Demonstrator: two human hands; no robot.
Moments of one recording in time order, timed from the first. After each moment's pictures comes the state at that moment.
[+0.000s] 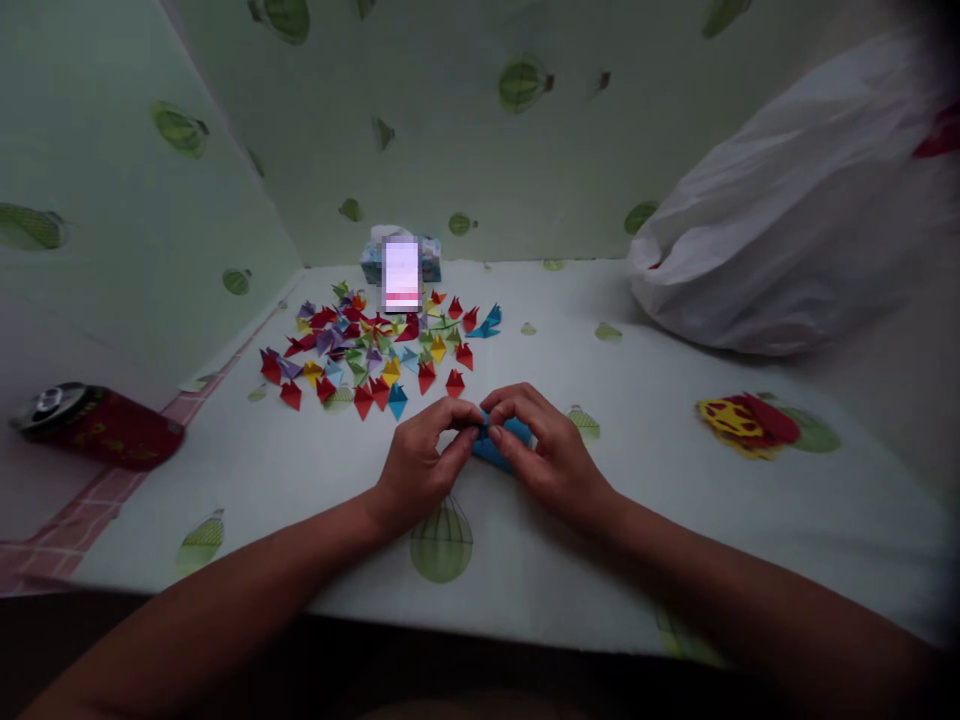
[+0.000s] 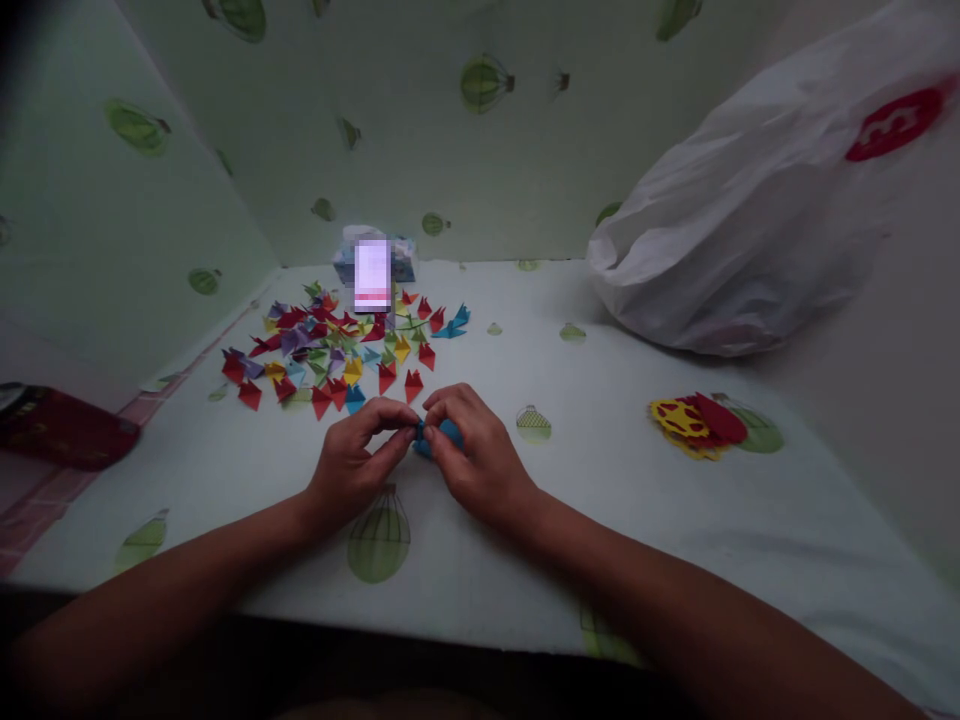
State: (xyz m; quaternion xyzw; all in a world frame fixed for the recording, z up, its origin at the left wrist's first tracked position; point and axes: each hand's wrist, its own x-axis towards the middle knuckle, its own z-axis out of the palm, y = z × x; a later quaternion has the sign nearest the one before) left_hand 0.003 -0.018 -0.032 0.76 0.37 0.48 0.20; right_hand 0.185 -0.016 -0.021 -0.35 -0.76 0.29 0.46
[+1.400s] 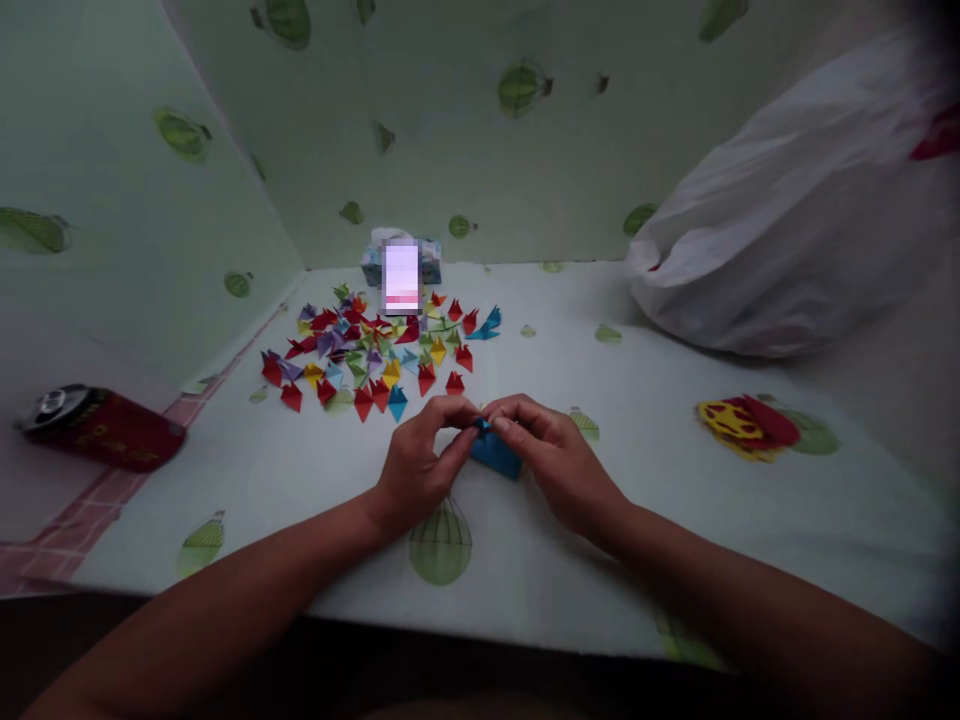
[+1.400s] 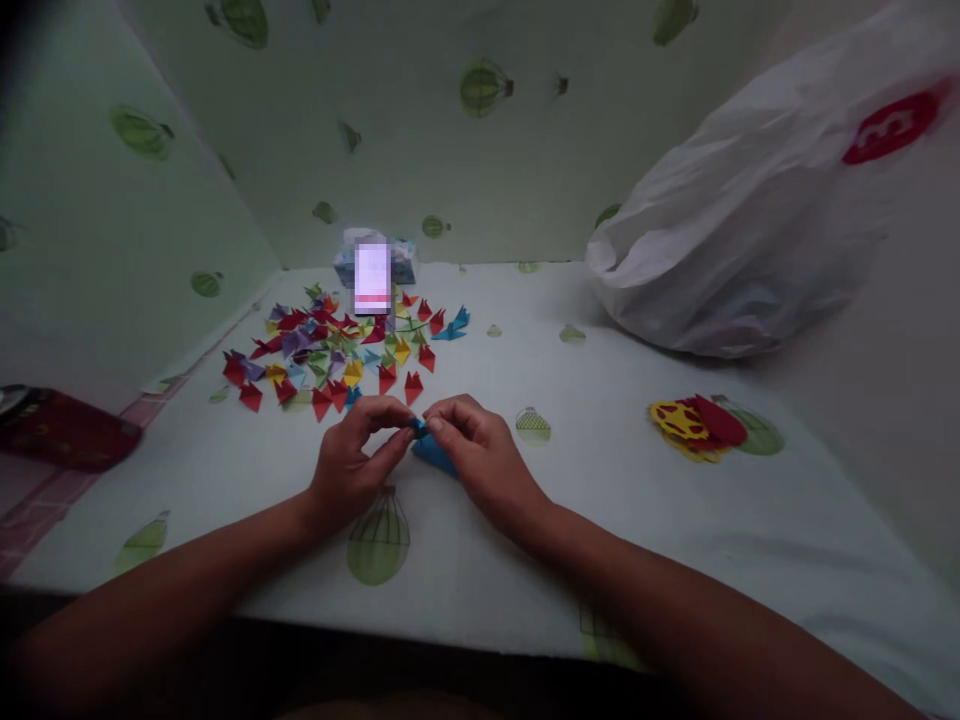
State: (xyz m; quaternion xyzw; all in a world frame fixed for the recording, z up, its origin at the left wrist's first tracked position) left_hand 0.004 -0.019 -0.035 0.76 0.36 0.51 0.16; right_hand 0.183 -0.019 -0.023 -0.41 -0.58 0.54 0.46
